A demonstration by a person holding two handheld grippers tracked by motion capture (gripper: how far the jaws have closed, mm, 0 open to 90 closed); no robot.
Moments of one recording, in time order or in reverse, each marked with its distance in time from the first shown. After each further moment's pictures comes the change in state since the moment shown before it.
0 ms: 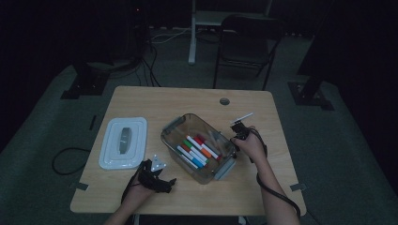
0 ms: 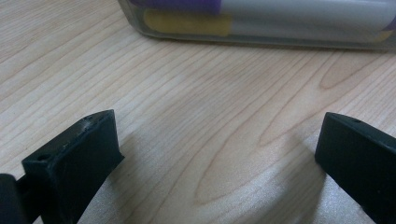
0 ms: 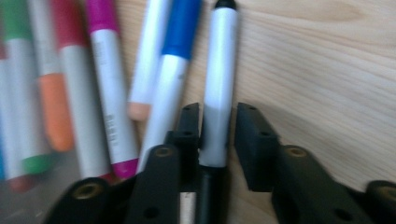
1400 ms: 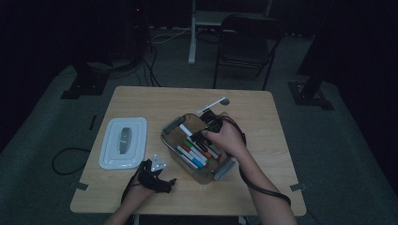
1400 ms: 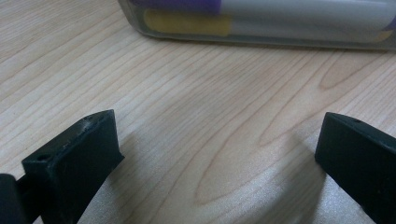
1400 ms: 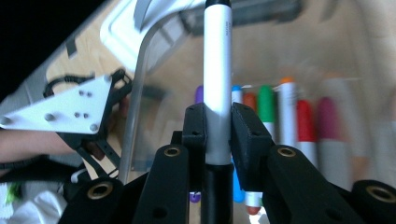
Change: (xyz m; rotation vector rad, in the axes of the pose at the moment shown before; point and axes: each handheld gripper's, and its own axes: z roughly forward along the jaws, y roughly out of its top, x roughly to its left) left arm 0.000 0.000 0.000 -0.001 0.000 -0.001; right arm 0.152 0.046 -0.077 -0.081 0.242 -0.267
